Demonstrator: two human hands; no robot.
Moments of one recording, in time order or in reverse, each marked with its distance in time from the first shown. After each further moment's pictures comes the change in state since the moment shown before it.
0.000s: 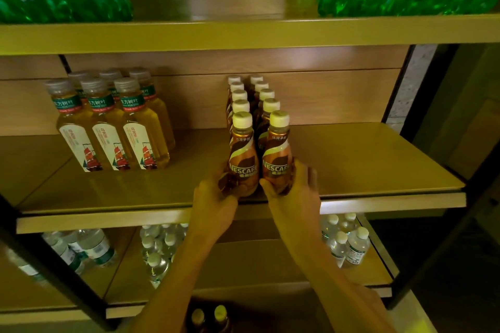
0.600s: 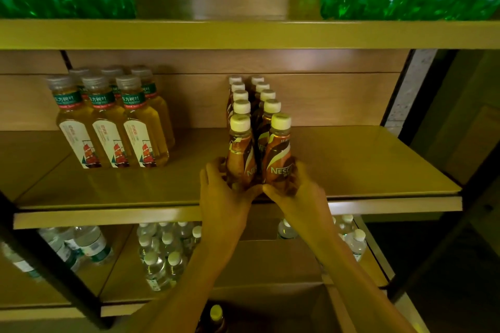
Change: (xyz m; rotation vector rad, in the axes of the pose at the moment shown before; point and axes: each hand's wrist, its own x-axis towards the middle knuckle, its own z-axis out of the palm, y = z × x) left_hand -0.016 0.022 0.024 0.154 0.272 0.065; right_hand 0.012 0.003 -0.027 0.164 -0.312 0.056
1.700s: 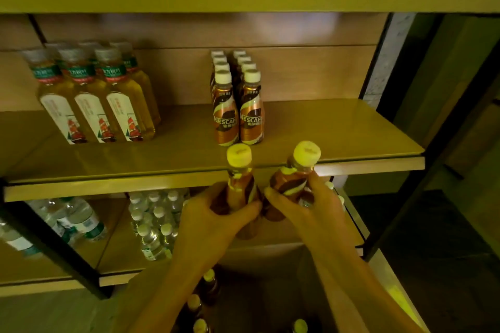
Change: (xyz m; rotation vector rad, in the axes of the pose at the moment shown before) left_hand -0.088 0.023 -0.056 -0.244 -0.377 -0.102; right_hand -0.100 0.000 -0.040 0.191 0.039 0.036
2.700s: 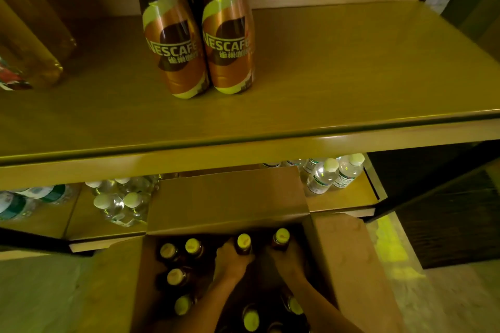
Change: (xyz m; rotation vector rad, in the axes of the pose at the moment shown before) left_hand -0.025 -0.324 0.141 0.390 -0.250 -0.908; right_hand -0.046 0.339 0.097 -0.166 -0.060 0.962
